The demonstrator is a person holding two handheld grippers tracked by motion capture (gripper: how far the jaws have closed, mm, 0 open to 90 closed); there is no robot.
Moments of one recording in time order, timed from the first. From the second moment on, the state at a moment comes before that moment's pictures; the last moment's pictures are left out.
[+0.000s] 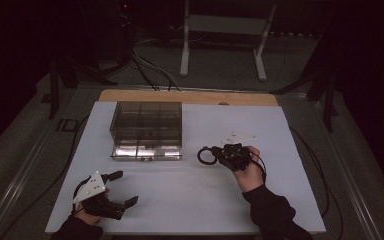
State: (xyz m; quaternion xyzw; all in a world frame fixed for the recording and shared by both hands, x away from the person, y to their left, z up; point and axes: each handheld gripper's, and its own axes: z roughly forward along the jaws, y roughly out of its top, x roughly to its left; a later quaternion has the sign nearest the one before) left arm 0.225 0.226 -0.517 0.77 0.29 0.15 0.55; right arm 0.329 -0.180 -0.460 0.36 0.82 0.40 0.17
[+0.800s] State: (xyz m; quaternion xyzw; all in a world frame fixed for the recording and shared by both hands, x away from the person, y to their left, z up) left arm 0.224 0.227 -0.516 0.77 0.28 0.15 0.55; right arm 0.342 -0.133 -0.435 0.32 0.83 0.42 0.17
